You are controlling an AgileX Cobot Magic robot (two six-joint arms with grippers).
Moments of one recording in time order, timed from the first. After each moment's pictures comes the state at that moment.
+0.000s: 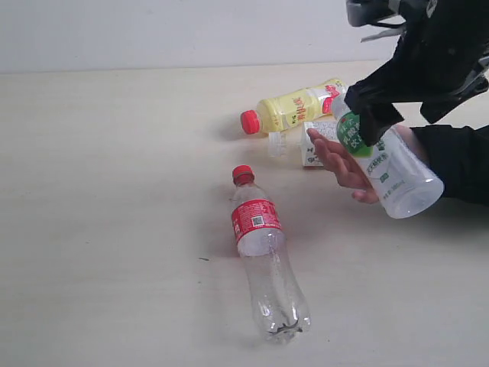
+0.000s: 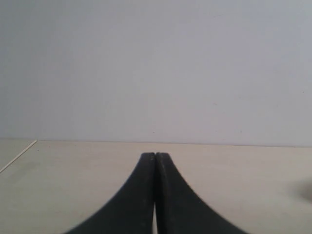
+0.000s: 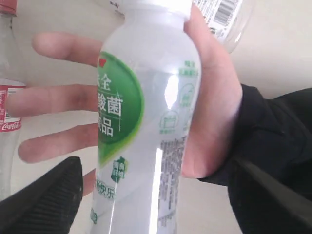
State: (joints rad) left arm 0.15 0.01 0.00 0.17 0.03 -0.17; right arm 0.38 1.60 -1.27 -0.05 1.12 0.03
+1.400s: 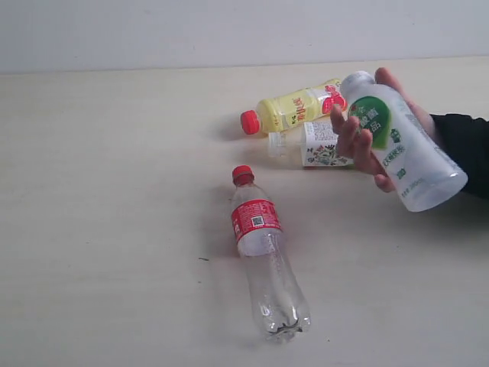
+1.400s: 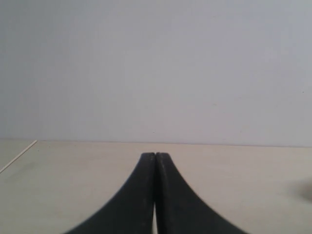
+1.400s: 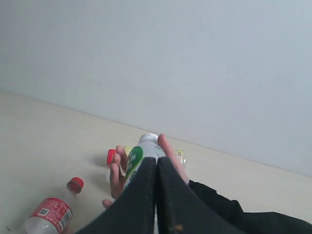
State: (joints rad) left arm 0.15 0.01 0.00 0.17 0.03 -0.17; right arm 0.38 0.01 -0.45 0.00 0.61 -0.11
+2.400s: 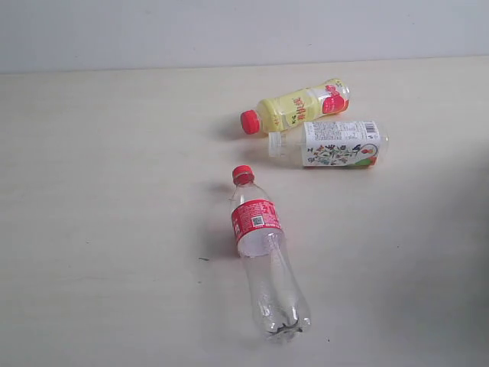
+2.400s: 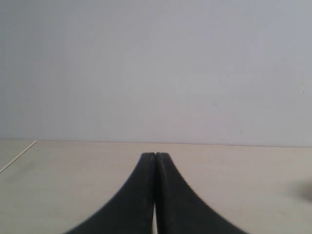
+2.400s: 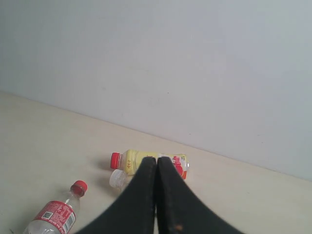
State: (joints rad) left arm 0.15 0.01 0.00 0.17 0.03 -0.17; right arm 0.39 0.00 -0.44 0.00 0.60 -0.11
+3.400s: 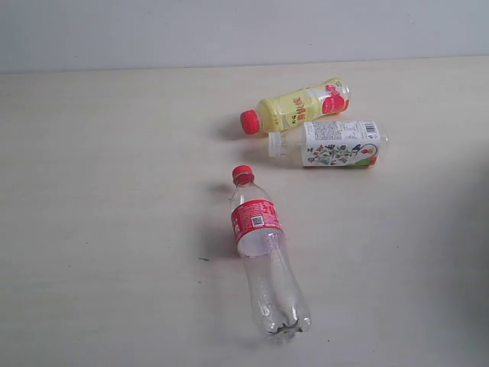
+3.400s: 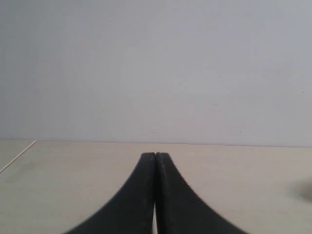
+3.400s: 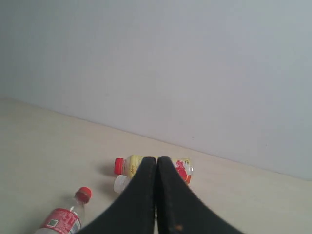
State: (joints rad) left arm 0.15 0.01 0.00 0.17 0.03 -0.17; right arm 0.40 0.00 -0.44 0.02 0.58 -0.08
